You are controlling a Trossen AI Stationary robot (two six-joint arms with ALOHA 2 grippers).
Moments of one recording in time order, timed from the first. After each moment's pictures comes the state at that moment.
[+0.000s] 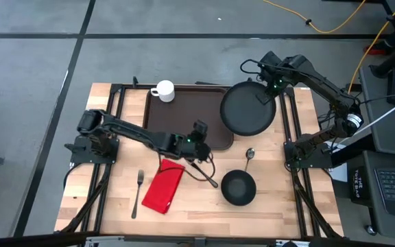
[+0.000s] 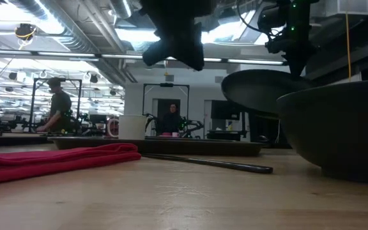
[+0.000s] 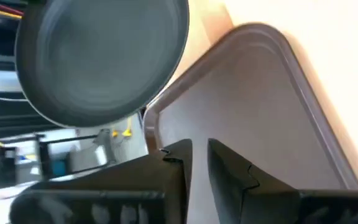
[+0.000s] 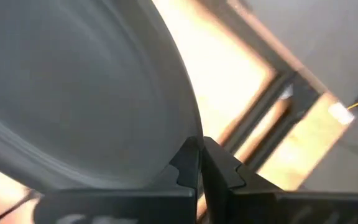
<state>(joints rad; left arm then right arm) -0.17 1.81 1.42 -0.50 -0.76 0.67 -0.80 1.44 1.46 -1.43 0.16 0.10</state>
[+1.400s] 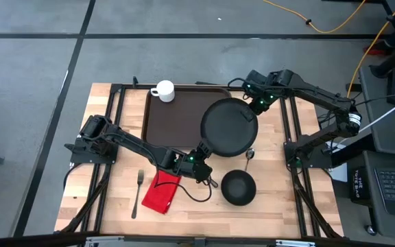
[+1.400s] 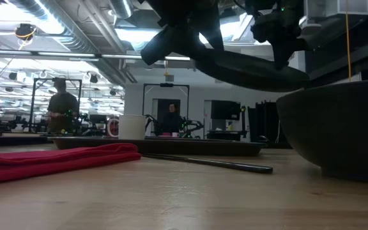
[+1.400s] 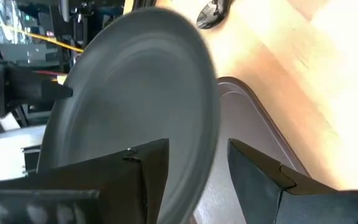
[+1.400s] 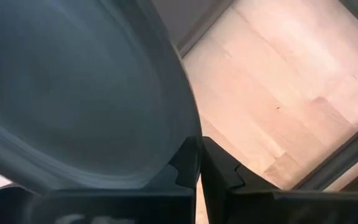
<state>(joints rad) -0.31 1.87 1.42 -0.36 -0.80 0.82 -0.47 1.44 1.46 -1.37 0.00 0.39</state>
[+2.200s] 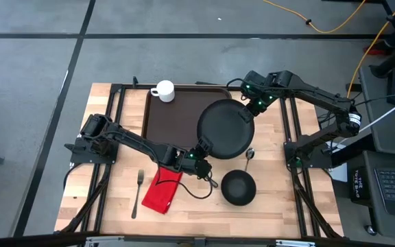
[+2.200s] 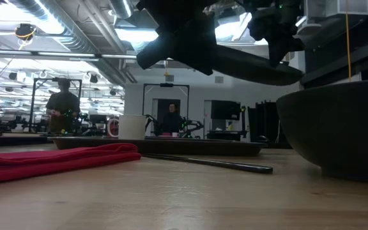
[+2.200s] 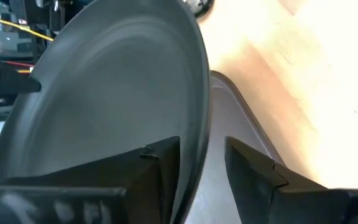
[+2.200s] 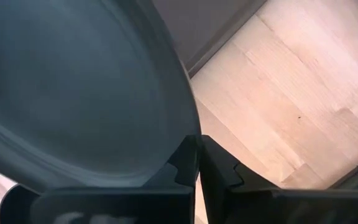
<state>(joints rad) -0.28 1.87 1.42 -0.43 -0.70 0.74 -0.45 1.44 1.46 -1.32 -0.06 0.39</state>
